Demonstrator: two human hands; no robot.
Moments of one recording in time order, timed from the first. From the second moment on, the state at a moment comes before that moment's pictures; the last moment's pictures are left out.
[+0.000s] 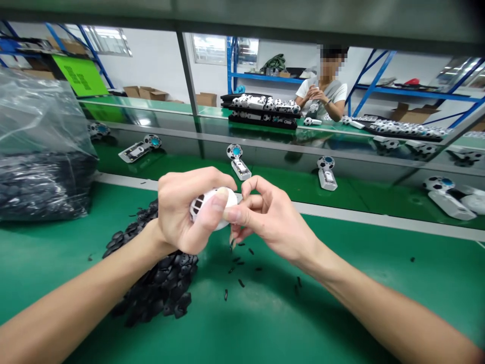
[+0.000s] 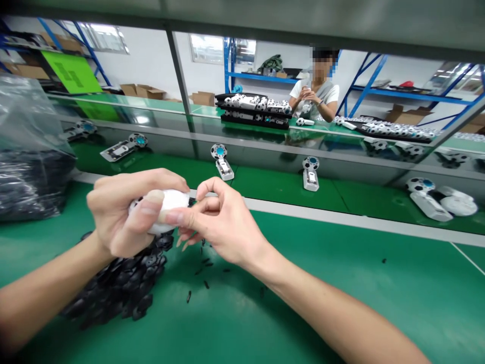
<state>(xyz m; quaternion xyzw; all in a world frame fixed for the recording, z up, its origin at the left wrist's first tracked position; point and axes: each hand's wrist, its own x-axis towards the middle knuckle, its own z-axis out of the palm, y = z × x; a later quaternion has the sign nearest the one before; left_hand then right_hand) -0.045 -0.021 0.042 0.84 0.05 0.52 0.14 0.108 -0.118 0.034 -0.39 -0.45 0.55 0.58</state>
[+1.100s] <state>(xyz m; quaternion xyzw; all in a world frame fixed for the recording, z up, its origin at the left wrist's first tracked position) -0.016 0.037 0.020 0.60 0.30 0.51 0.54 0.078 -0.087 -0.030 -0.54 -0.78 0.14 0.30</state>
